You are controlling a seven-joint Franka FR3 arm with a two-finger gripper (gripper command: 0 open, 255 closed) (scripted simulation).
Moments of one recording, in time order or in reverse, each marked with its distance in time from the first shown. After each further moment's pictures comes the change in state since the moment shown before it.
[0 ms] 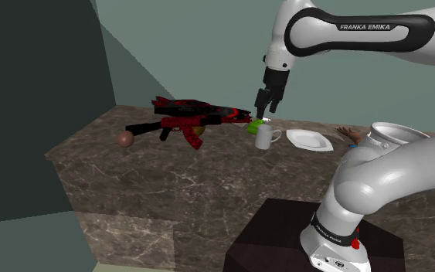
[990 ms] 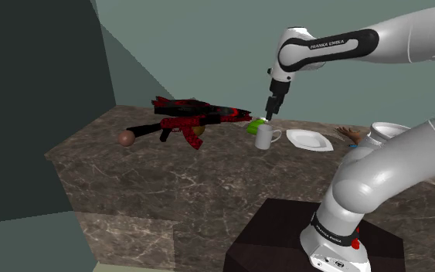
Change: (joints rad) arm -0.044 0.219 -0.304 0.024 -0.158 0.208 -0.404
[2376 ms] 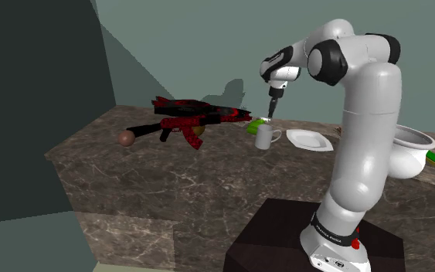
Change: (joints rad) arm -0.062 0.825 -0.336 0.545 0.384 0.184 -0.810
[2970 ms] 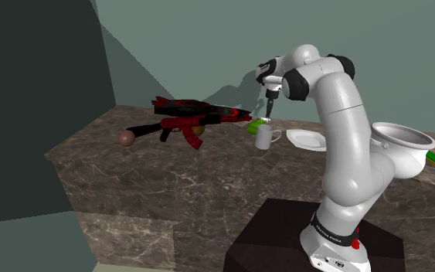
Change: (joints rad) arm -0.240 0.389 0.098 0.444 0.188 -0.100 -0.205
